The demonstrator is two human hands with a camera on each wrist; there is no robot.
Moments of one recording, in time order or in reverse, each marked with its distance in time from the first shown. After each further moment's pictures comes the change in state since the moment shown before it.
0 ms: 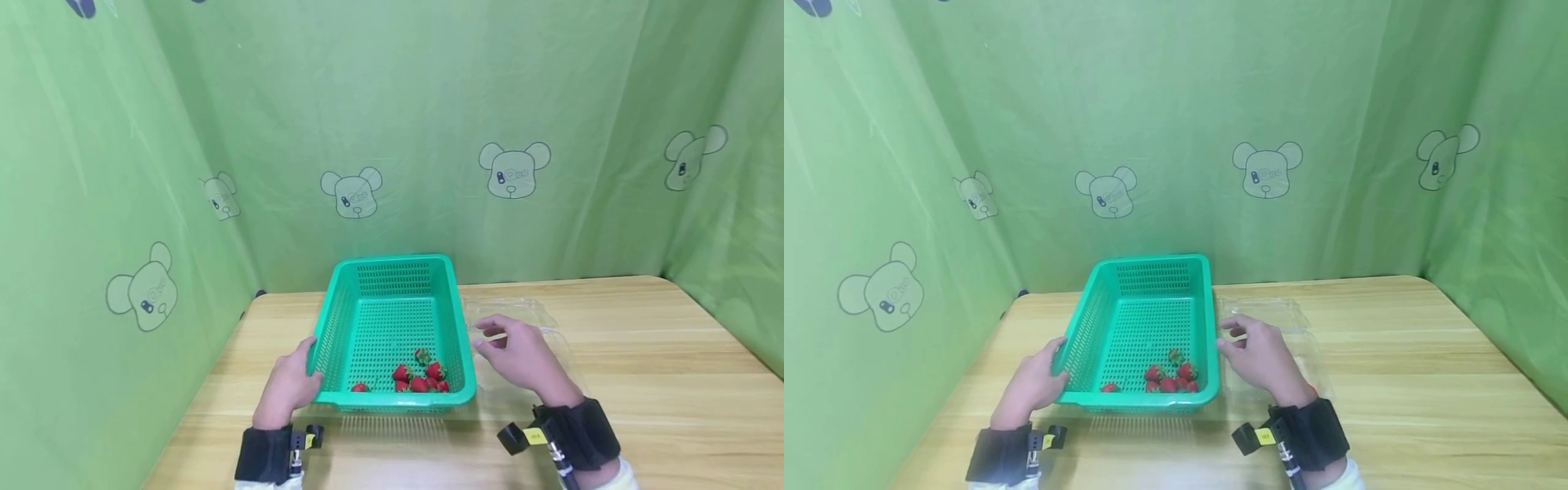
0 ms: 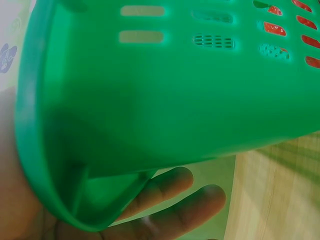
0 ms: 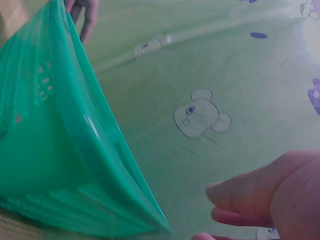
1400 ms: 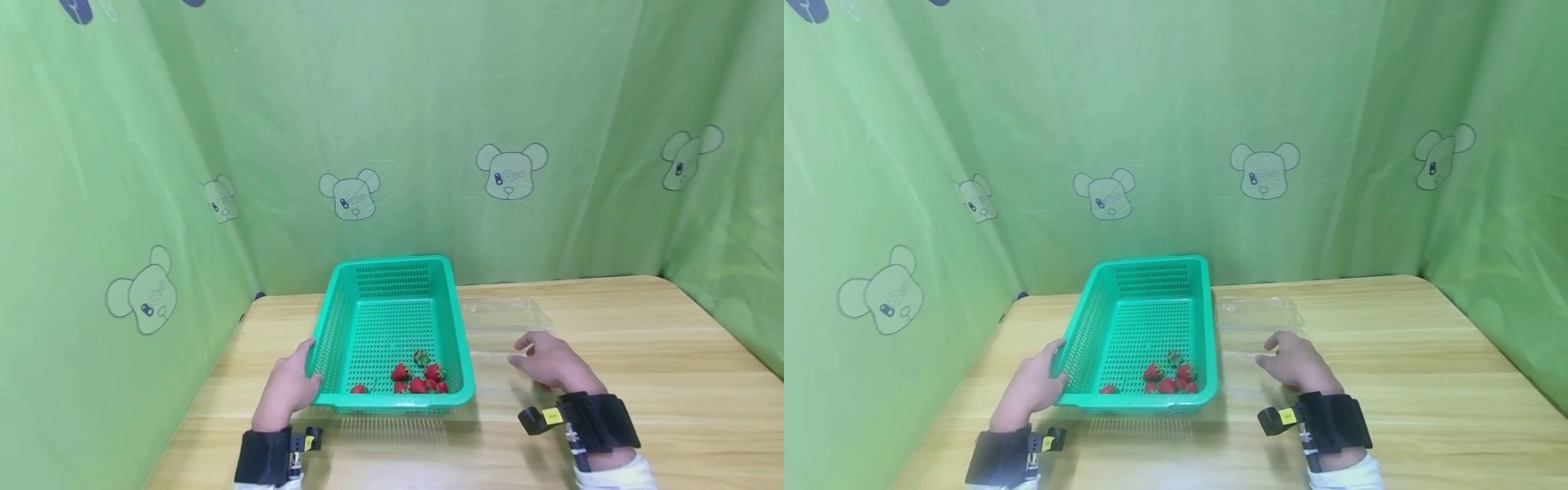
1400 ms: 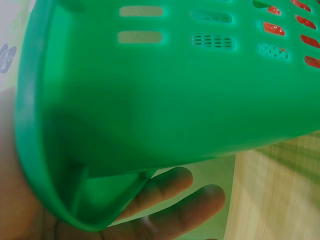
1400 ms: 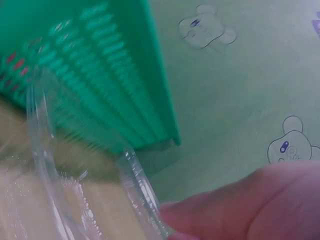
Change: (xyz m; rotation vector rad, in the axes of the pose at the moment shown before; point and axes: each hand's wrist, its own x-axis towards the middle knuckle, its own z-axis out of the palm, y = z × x) left_hand 0.000 0.000 0.001 0.004 0.007 0.007; right_hand 0.002 0.061 -0.022 -0.131 -0.253 0.255
